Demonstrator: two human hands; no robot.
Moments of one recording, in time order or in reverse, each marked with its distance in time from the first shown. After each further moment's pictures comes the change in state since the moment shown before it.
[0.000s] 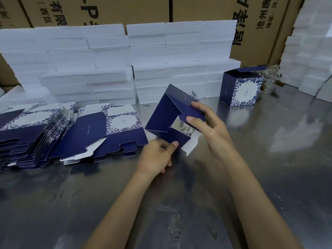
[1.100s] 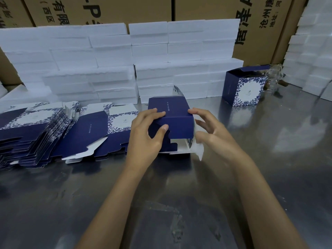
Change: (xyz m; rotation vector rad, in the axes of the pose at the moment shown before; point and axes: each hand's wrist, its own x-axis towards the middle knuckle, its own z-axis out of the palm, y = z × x) left_hand 0.006 0.001 -0.026 -0.071 0.428 0.472; right_hand -0.002 -0.003 -0.013 -0.287 -0.239 0.046
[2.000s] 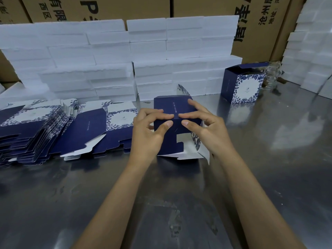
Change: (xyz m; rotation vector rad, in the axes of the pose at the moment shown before) left_hand -0.003 0.023 0.004 -0.214 -0.019 -0.096; right_hand 0.003 -0.001 0.015 -0.024 0.157 -0.139
